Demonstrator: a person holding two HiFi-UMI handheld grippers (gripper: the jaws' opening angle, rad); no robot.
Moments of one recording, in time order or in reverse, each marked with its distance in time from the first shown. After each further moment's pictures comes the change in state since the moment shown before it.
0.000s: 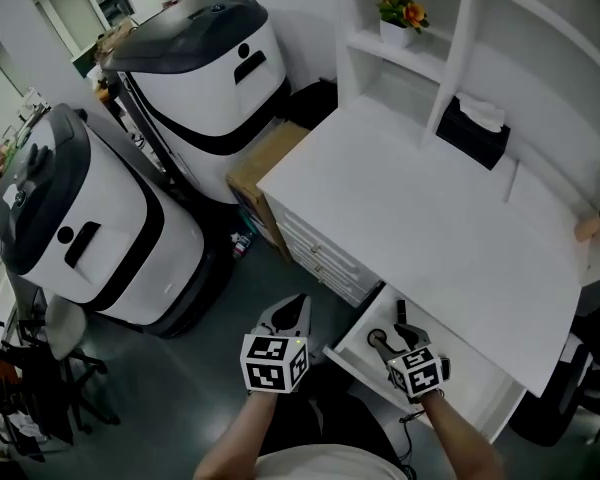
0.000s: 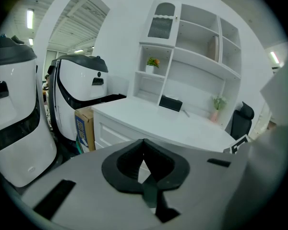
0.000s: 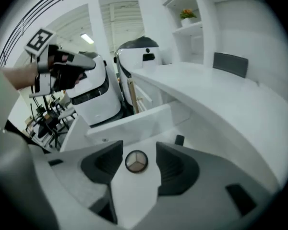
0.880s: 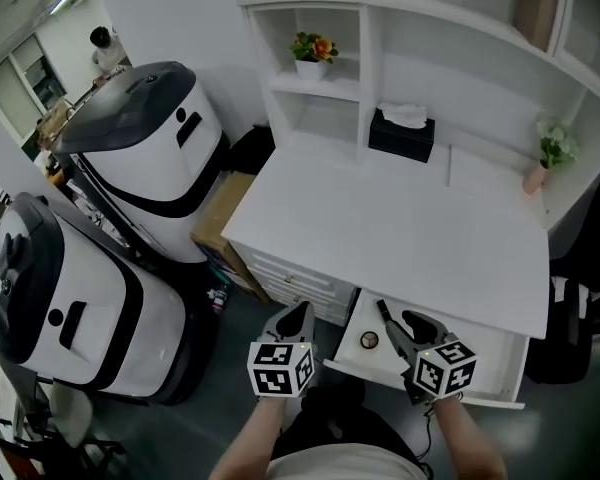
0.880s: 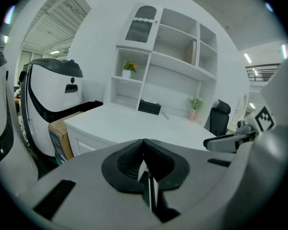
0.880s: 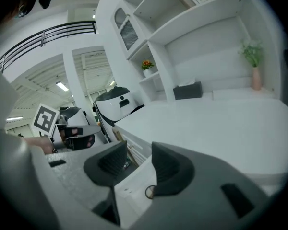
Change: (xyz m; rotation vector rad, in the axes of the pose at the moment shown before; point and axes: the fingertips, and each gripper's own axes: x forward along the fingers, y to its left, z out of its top) left arm 0.008 -0.047 0.035 0.135 -0.027 -0.245; right arm -0.131 -0.001 0.088 0.386 -0.449 -0.175
